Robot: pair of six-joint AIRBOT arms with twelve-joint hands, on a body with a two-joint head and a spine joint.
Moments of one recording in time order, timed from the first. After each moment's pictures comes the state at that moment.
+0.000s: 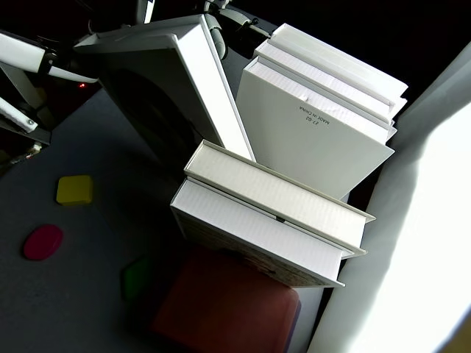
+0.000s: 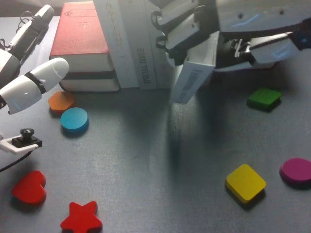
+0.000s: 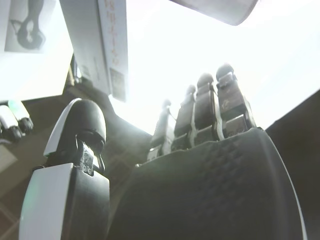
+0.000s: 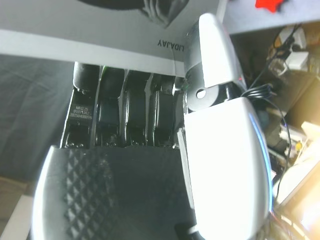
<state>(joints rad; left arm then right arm) 1.12 -1.28 1.51 -0.35 -1.38 0.04 -0.03 -0.93 1.07 -1.70 0.76 0.22</state>
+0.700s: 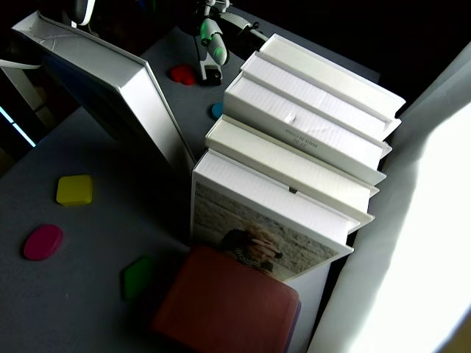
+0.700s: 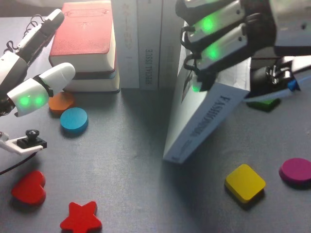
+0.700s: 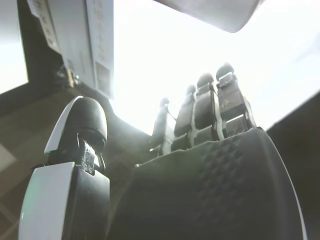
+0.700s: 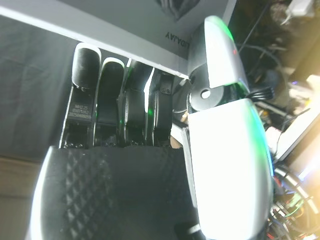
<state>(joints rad) 1.11 -1.29 1.52 -0.33 -1.37 0.03 -0.06 -0.81 1.02 -1.58 0.90 0.24</state>
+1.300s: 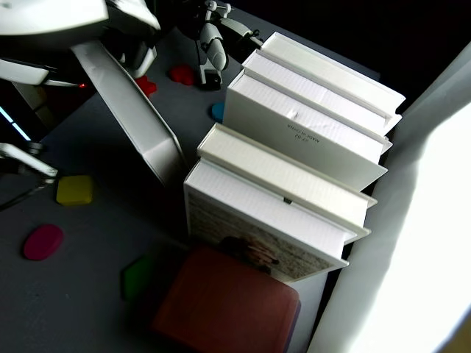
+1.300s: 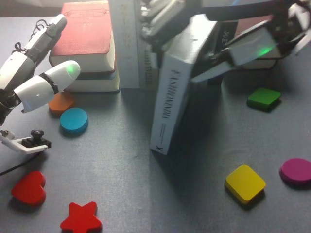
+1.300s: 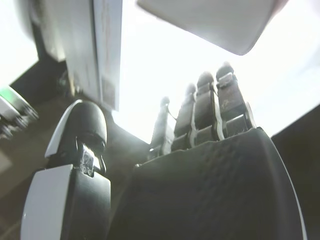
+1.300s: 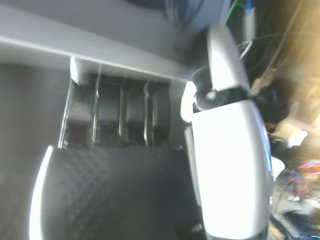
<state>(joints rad) 1.09 -1.32 1.56 -0.33 -1.29 0.02 -0.14 -1.11 1.31 -1.58 0.81 0.47</state>
